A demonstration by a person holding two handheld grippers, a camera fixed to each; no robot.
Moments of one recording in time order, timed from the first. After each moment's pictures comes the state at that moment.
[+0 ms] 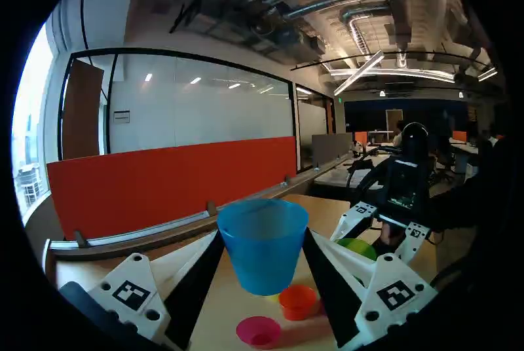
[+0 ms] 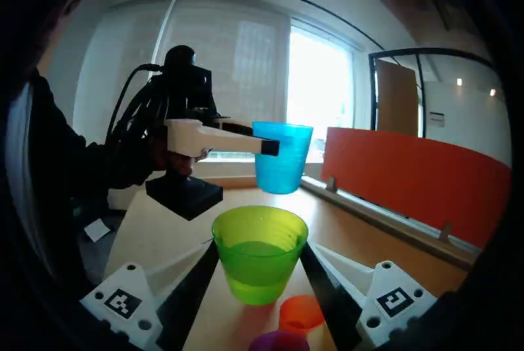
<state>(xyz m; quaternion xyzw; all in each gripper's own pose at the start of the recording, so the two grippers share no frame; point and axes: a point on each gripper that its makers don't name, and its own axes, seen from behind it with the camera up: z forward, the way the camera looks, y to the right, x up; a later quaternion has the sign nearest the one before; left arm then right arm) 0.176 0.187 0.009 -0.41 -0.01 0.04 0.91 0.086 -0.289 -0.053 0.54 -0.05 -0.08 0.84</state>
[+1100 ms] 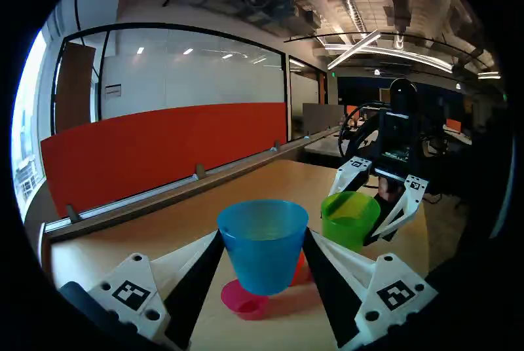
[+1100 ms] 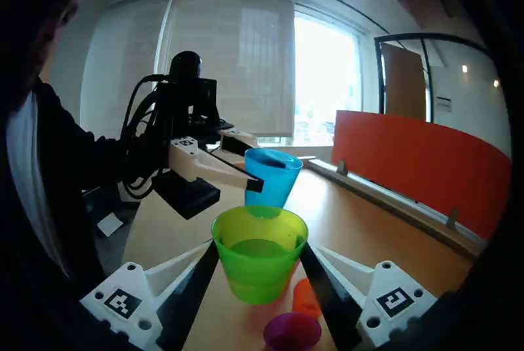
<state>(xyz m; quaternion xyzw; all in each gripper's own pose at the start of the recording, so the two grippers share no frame) 0.109 0.178 -0.015 -0.43 -0.09 0.06 0.89 0.072 -0.276 -0.076 0.56 -0.10 -0.08 0.82</state>
